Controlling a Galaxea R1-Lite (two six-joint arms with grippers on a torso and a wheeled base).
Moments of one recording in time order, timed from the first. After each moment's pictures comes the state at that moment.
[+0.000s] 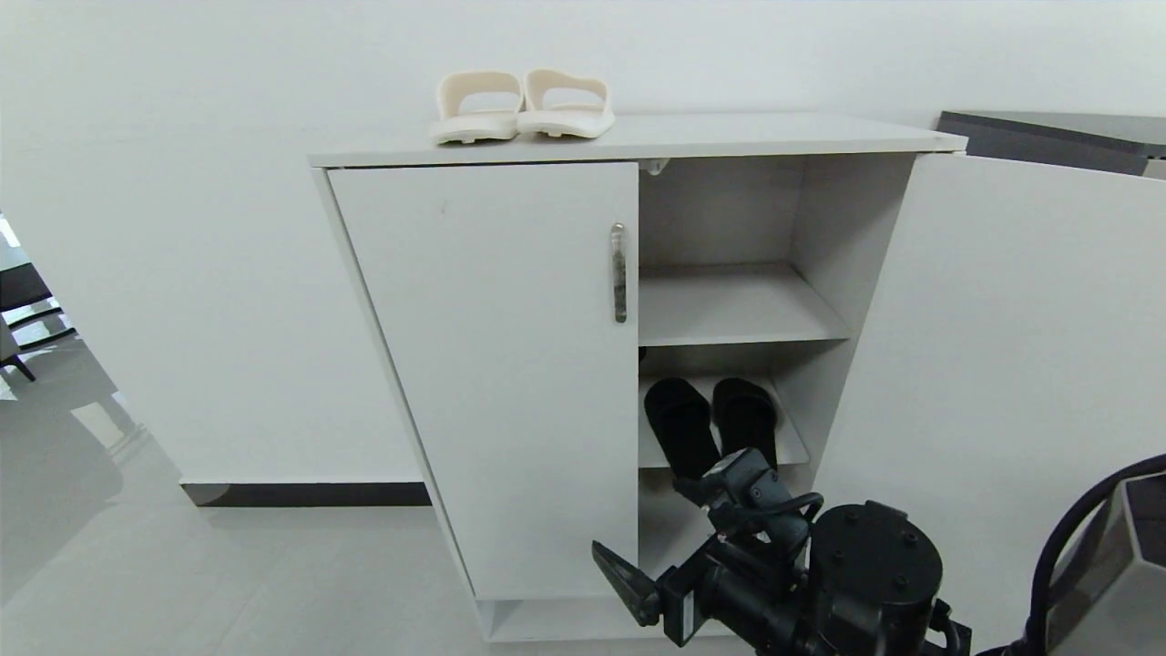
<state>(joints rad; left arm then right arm) 0.00 0.00 0.00 0.00 0.04 0.00 0.95 2.03 -0.49 -1.45 -0.16 0.10</state>
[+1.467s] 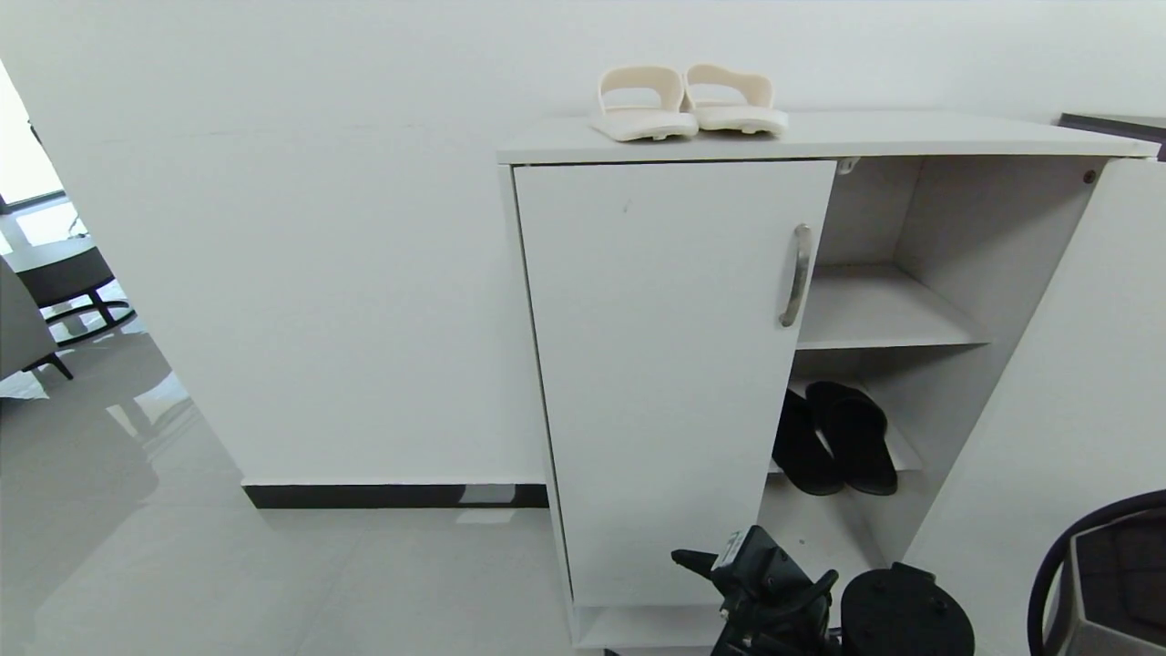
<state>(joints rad) 0.00 0.00 0.00 0.00 0.04 -0.01 0.98 2.07 -0.31 -1.57 -0.01 0.05</state>
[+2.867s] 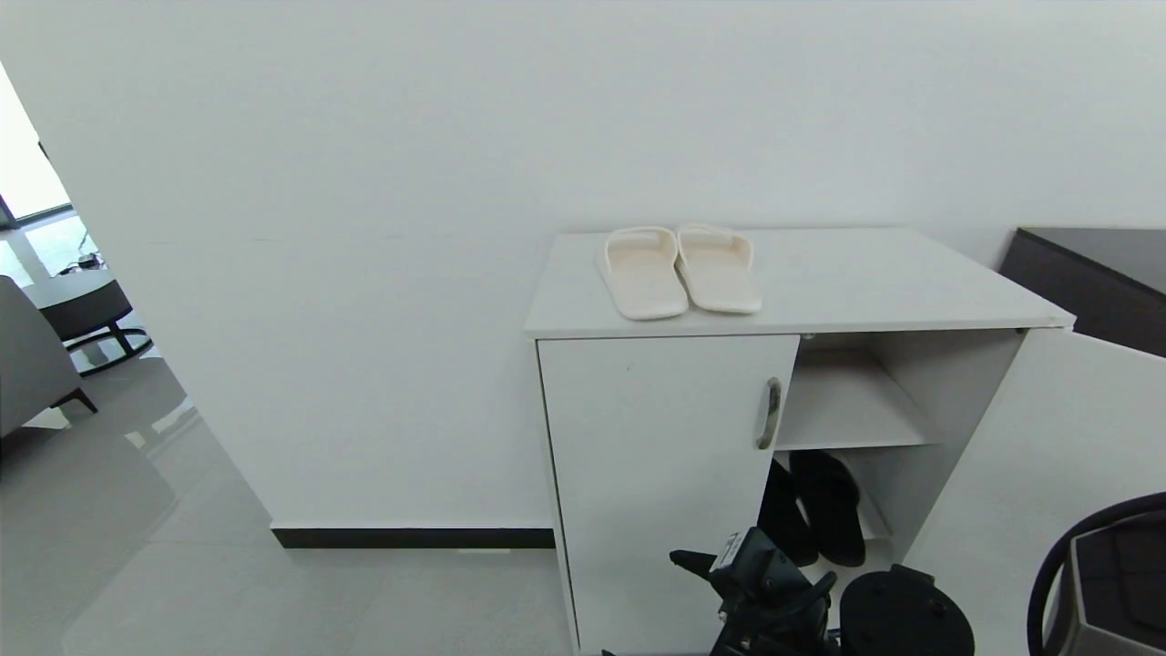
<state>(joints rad) 0.00 0.00 0.00 0.00 0.04 -0.01 0.99 2.07 -0.31 -1.57 -0.01 0.05</state>
